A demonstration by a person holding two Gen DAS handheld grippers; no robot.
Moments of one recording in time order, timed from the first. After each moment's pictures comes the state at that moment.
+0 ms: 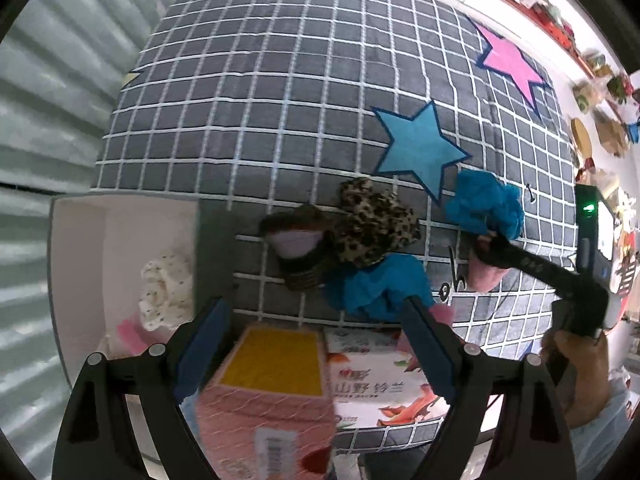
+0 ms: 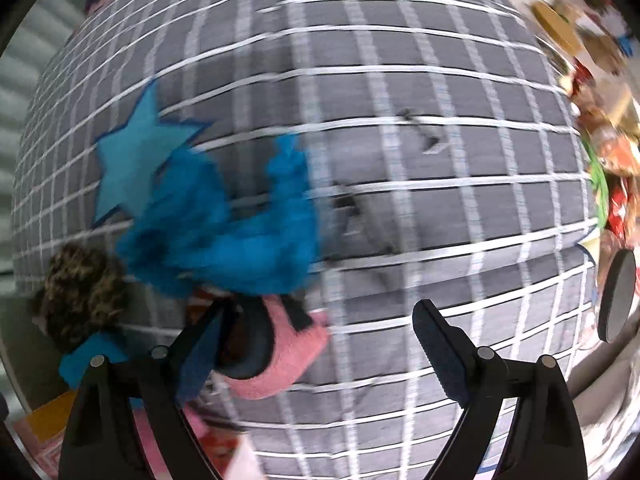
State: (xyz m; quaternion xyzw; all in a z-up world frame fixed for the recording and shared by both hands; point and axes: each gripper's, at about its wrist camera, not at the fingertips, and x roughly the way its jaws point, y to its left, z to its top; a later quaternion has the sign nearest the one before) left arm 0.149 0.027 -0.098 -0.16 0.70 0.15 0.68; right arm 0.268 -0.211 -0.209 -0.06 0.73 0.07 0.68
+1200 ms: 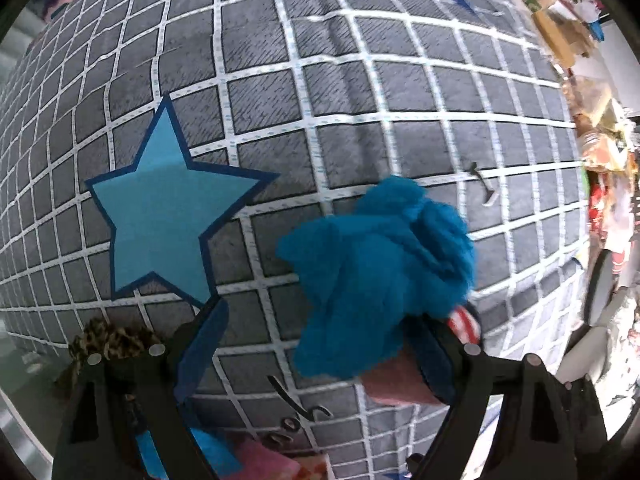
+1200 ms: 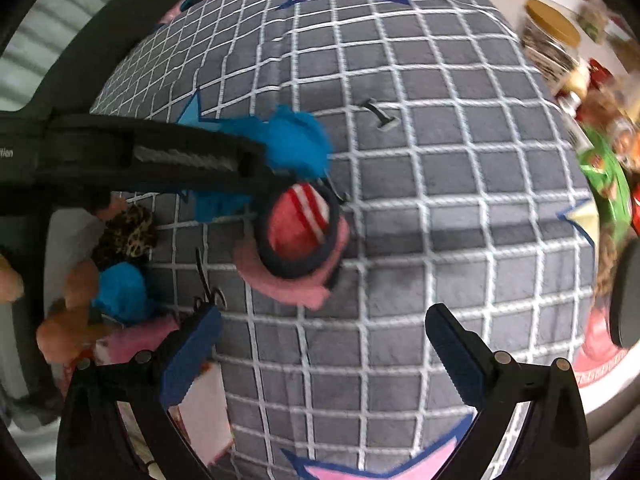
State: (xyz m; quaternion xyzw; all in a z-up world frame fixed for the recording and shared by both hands) left arm 0.298 -0.119 -0.227 -0.07 0.76 0.03 0.65; right arm 0.212 -0.287 -0.154 -0.01 0.69 0.17 0.70
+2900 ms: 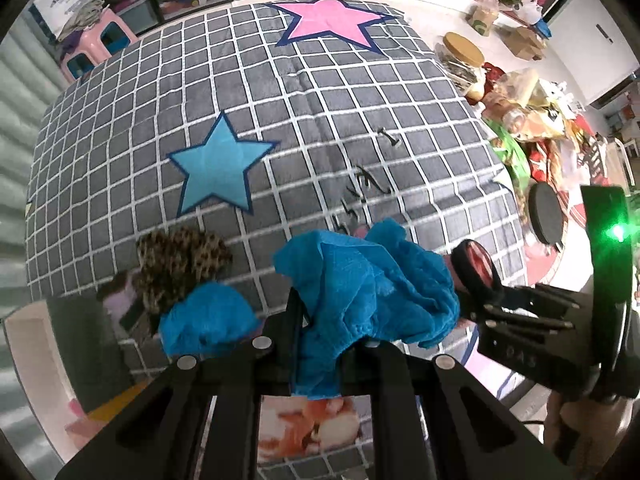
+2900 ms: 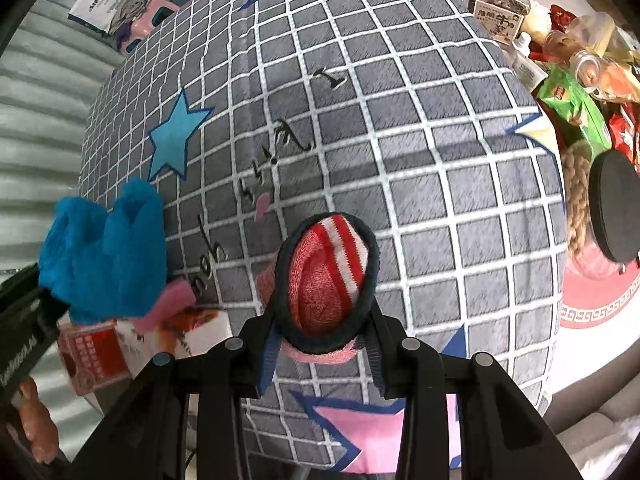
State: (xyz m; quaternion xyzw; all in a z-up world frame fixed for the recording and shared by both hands) left arm 0.168 -0.138 -0.097 -0.04 0.67 -0.02 0.74; right arm 0.191 -0.302 -0.126 0.04 0.72 0.12 0.68
